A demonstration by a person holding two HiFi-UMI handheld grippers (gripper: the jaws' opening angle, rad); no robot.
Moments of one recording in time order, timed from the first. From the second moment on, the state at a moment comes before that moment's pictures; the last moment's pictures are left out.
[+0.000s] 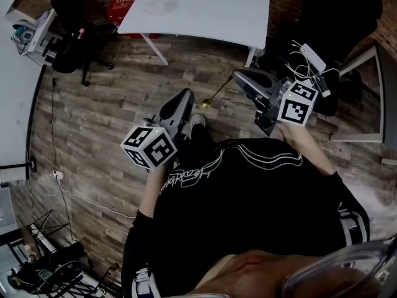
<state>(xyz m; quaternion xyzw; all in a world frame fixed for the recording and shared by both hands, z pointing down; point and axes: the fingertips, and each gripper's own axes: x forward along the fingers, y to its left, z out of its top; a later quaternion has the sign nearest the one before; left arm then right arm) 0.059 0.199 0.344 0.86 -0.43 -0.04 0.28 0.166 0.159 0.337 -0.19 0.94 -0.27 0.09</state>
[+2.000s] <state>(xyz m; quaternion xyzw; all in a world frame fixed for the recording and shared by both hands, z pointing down) -0.184 -0.262 0.404 0.83 -0.42 0.01 0.37 -0.057 -0.335 0.363 -0.27 0.91 -0.31 0.08</state>
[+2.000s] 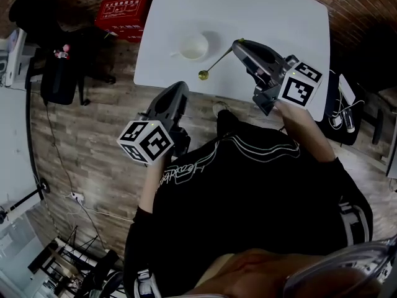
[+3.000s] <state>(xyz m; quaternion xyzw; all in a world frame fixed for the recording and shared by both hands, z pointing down) -0.217 -0.334 0.454 0.79 -0.44 0.01 0.42 -0.113 -0.443 0.437 -0.26 0.91 -0.32 0.01</state>
